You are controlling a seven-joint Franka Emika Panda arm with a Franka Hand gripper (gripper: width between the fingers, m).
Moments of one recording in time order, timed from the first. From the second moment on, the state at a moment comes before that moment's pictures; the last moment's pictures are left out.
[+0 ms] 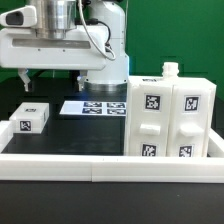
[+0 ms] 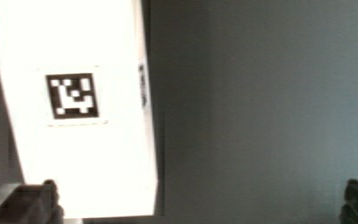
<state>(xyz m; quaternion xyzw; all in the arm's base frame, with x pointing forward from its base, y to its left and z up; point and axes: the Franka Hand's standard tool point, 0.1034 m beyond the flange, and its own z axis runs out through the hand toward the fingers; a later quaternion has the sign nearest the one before) 0.434 -0.137 0.071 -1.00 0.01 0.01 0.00</state>
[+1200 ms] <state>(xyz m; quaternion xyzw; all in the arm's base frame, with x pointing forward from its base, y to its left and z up) 0.407 -0.183 0.020 -1.00 -0.04 0.02 -0.03</state>
